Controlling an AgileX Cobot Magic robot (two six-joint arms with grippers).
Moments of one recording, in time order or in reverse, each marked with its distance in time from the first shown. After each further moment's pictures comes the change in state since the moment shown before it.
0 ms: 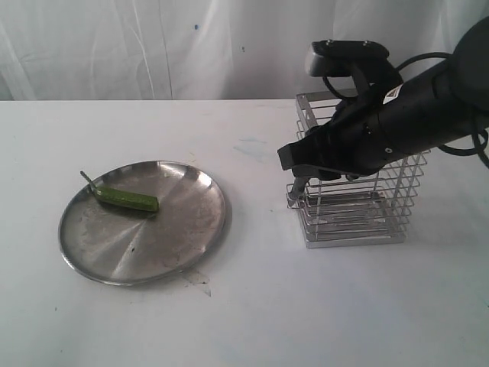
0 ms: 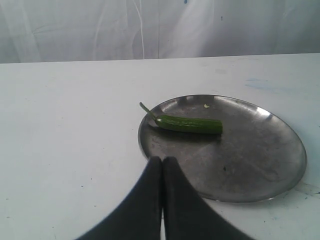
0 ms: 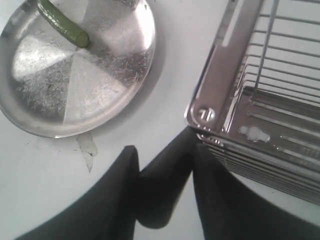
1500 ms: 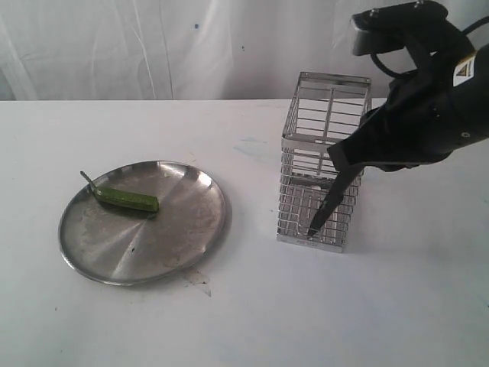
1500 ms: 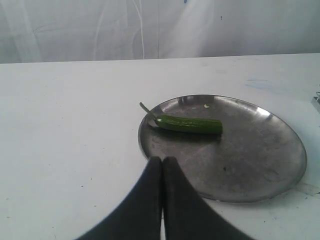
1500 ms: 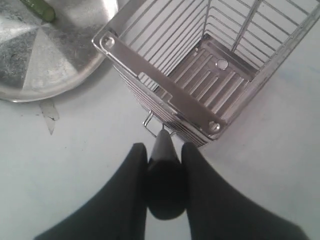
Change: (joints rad) left arm 0.000 0.000 0.000 0.000 0.000 0.000; right arm 0.001 -0.202 -0.022 -0.315 0.187 0.152
